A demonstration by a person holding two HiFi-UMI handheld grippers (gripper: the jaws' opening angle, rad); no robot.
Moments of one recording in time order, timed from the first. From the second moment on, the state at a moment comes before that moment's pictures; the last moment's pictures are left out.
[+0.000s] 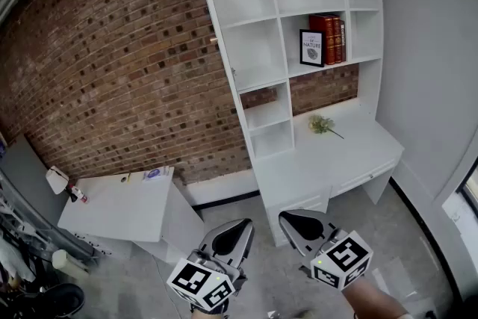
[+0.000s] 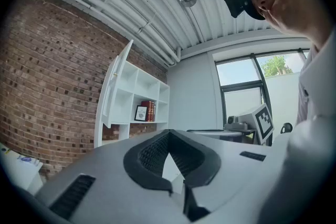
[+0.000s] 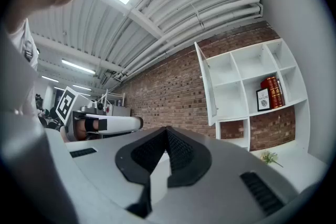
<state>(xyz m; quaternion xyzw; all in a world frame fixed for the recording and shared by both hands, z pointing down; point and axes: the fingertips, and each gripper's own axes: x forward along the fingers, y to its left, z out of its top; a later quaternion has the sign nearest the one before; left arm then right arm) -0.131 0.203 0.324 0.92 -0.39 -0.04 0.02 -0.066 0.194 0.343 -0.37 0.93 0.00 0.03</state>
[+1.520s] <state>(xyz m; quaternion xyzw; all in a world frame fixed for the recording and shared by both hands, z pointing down) -0.116 0.143 0.305 0.90 -0.44 -0.05 0.00 -0.024 0.158 0.333 -0.34 0.94 0.01 0.06</state>
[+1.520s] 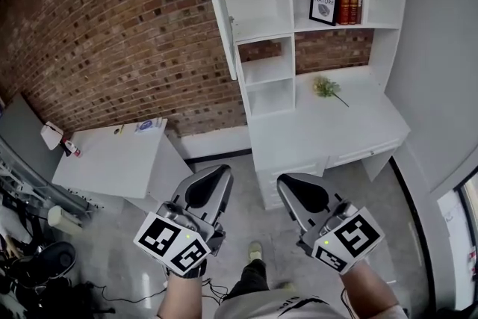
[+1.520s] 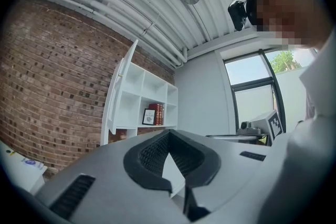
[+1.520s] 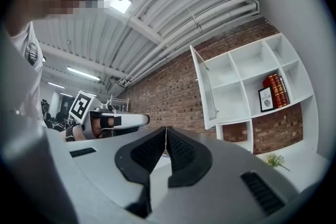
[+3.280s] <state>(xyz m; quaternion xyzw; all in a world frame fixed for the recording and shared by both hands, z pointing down) -0.195 -0.192 0.085 0.90 -0.33 -0.10 -0.27 -0.155 -0.133 0.200 -0.32 0.93 0.14 0.10</state>
